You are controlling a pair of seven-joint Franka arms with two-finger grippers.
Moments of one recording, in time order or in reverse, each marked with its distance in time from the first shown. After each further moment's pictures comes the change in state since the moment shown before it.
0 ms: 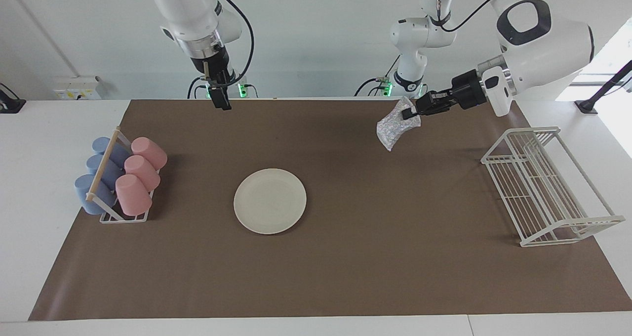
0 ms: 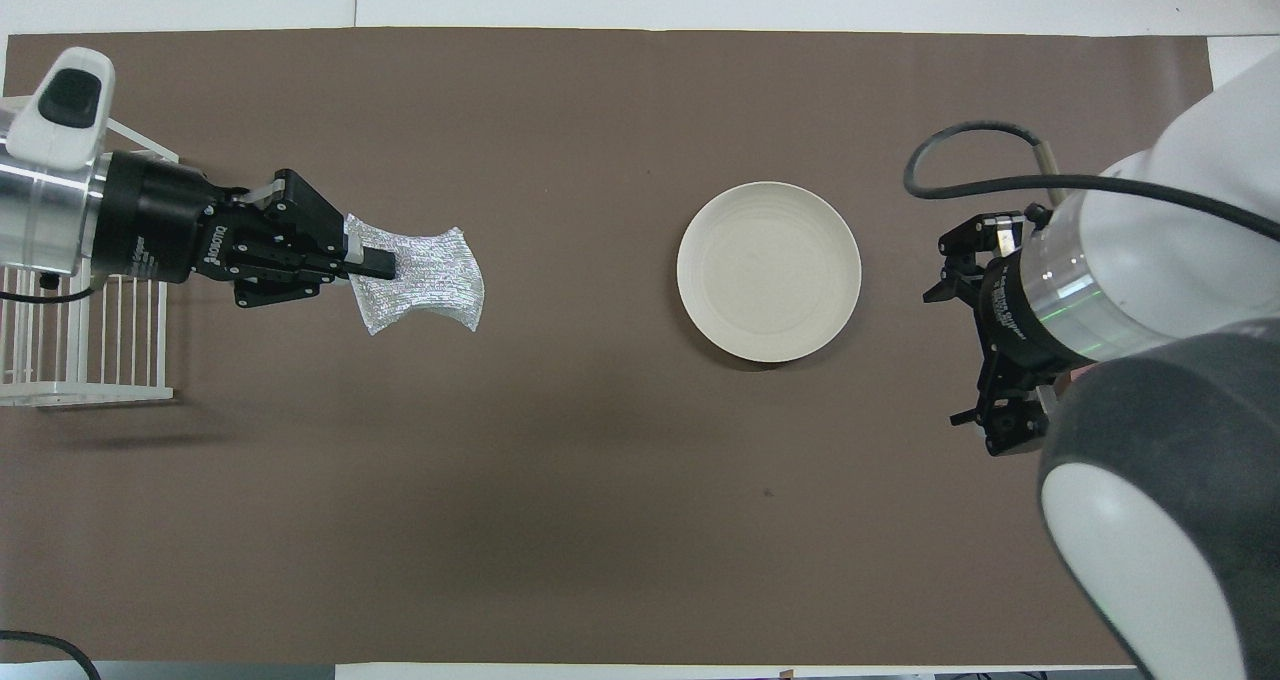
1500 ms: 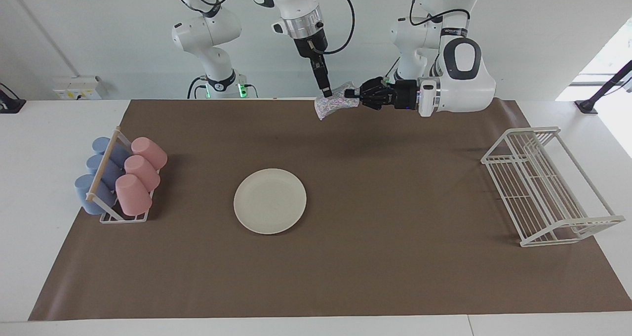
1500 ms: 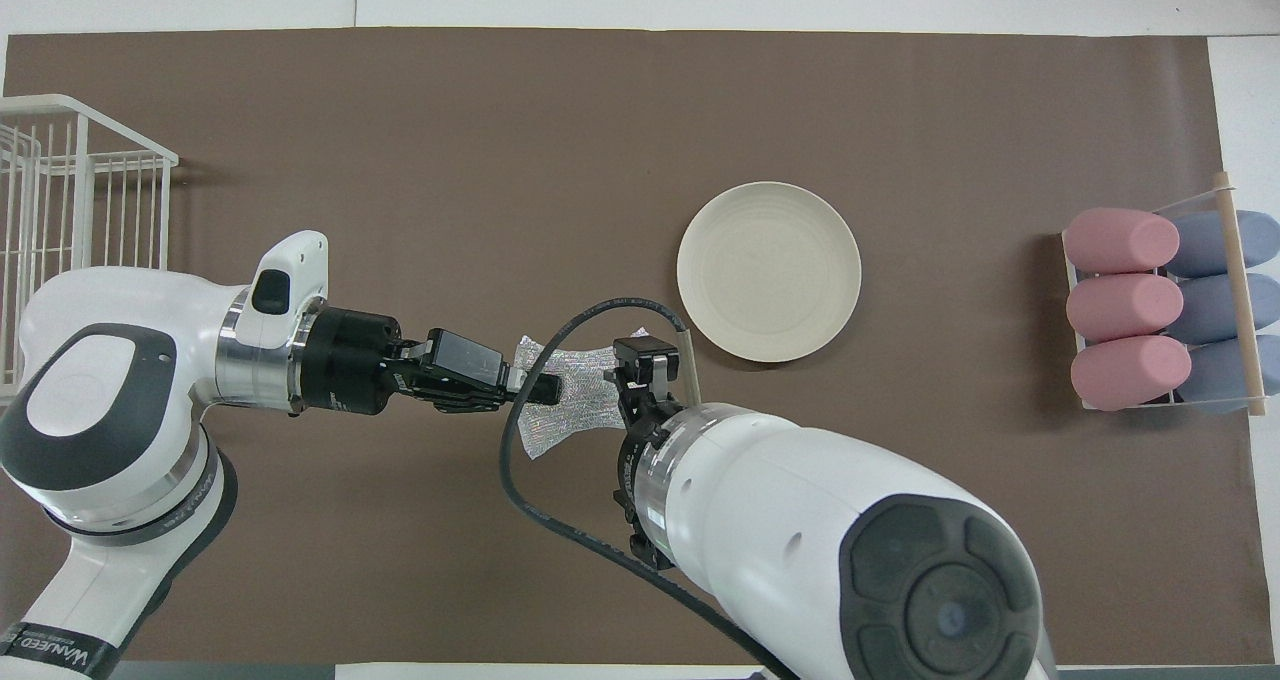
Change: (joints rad) left arm -0.130 -0.095 -0.014 -0.409 -0.504 0.020 0.501; right arm 0.087 -0.129 0.289 -0.350 0.126 0.671 0.289
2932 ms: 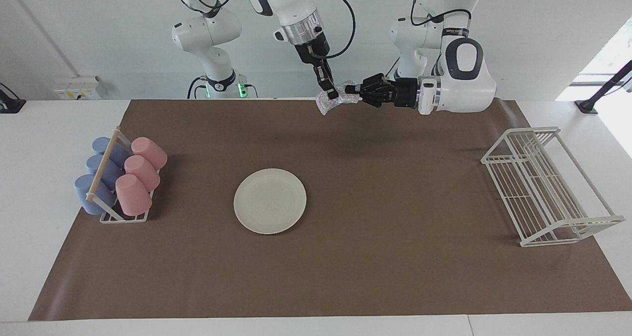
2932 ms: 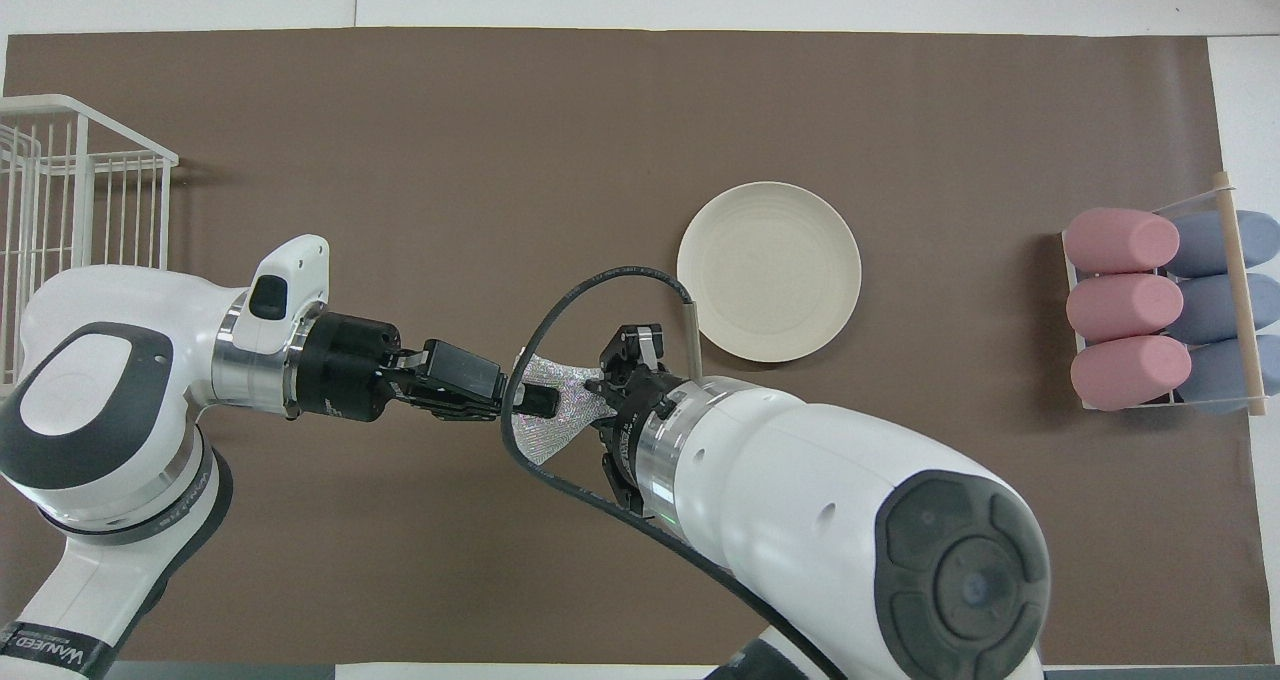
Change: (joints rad) left arm 0.001 0.000 0.008 0.001 0.010 -0.048 0.020; right arm -0.007 0.019 -0.001 -0.015 0.052 0.107 0.000
